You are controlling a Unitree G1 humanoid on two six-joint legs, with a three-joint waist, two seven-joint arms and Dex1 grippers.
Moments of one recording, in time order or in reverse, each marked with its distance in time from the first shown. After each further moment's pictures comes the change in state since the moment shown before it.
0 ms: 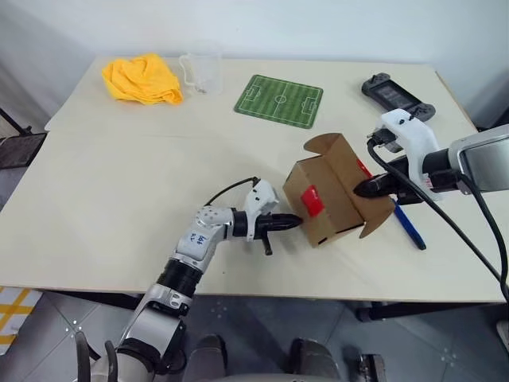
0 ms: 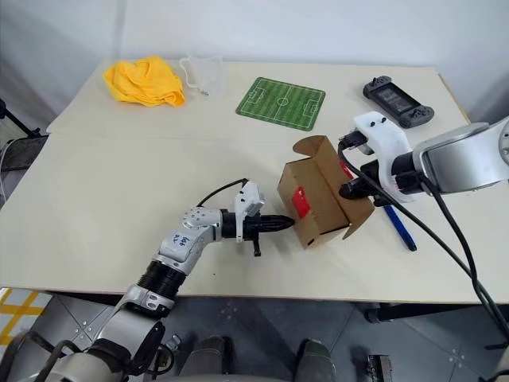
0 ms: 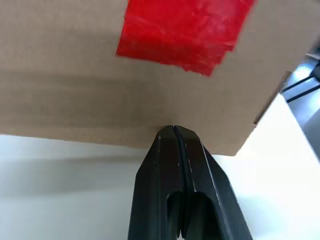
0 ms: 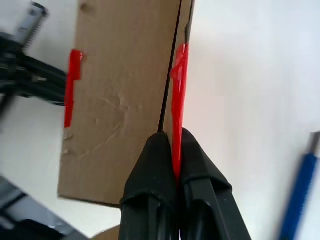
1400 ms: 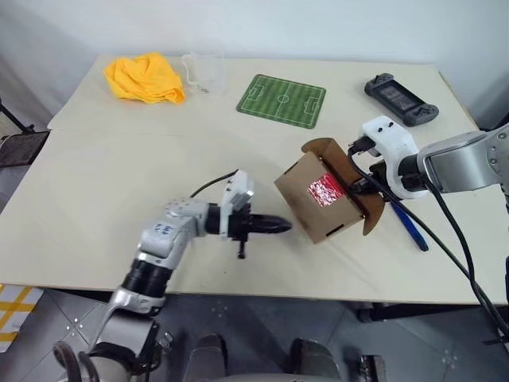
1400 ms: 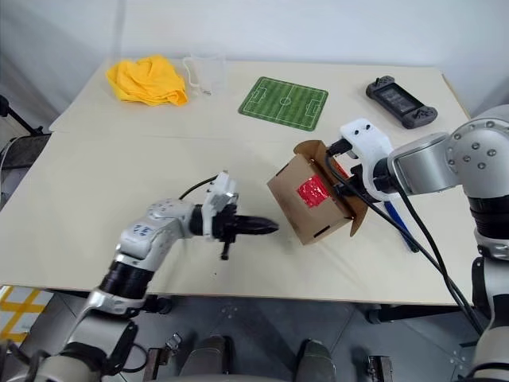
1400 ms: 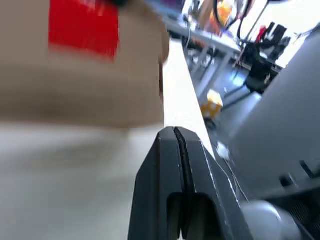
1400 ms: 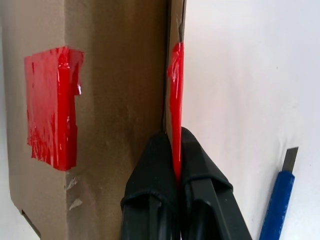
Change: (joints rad) left arm -0.007 0.092 0.044 -0.220 -0.188 0.195 -0.154; right arm 0.035 0.180 -0.070 -0.044 -0.533 0.081 0.190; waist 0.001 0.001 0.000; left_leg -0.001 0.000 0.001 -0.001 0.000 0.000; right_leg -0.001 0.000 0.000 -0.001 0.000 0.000
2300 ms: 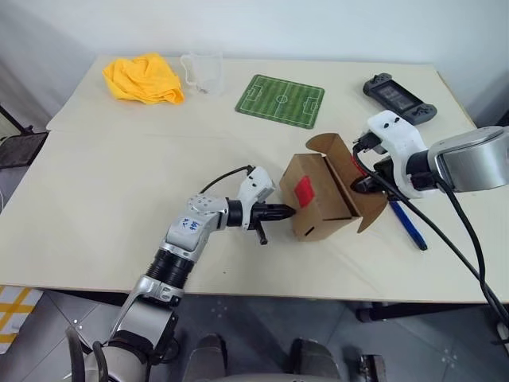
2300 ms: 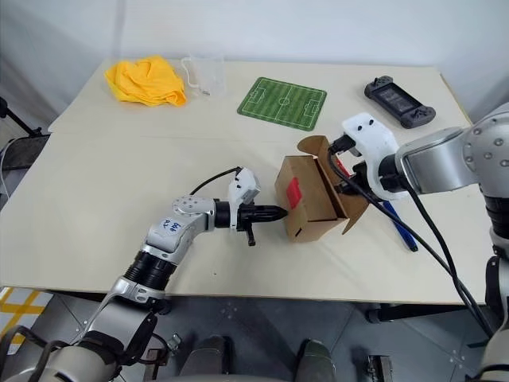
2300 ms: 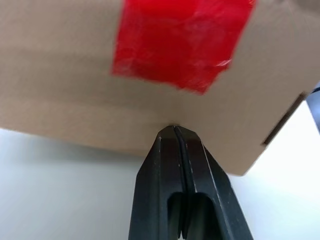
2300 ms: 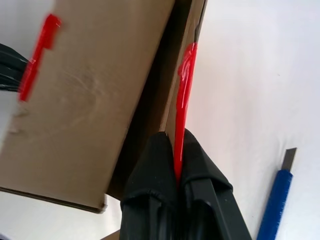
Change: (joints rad) left arm -0.043 -0.031 -0.049 0.098 0.181 0.028 0.204; right arm -0.016 -0.066 0.012 -0.033 0.097 -0.001 -0.011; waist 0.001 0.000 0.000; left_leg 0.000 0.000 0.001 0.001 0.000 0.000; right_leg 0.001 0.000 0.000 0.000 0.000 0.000
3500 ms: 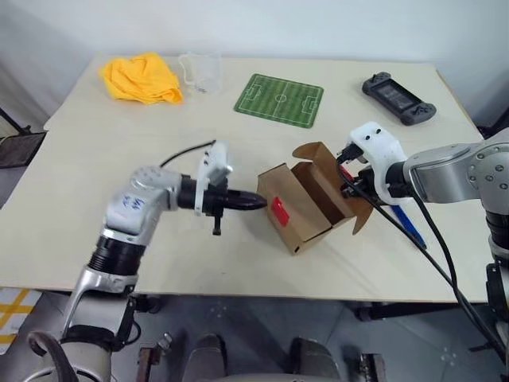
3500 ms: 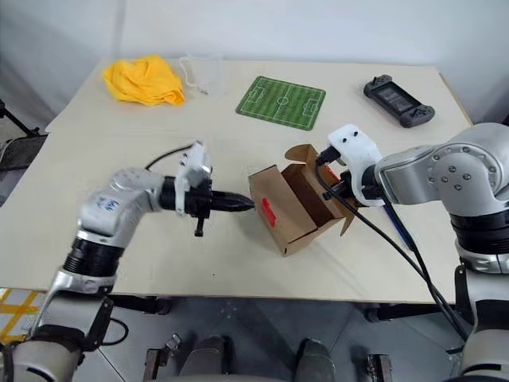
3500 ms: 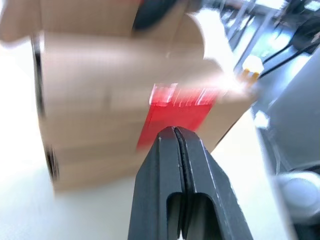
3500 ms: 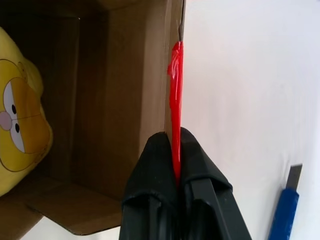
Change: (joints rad) left arm -0.085 0.291 0.118 -0.213 -0.245 0.155 -0.347; right arm 0.096 0.144 -0.069 -0.098 -0.252 0.001 0.051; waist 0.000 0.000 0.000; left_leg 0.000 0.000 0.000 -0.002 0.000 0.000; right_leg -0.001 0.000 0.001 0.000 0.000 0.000
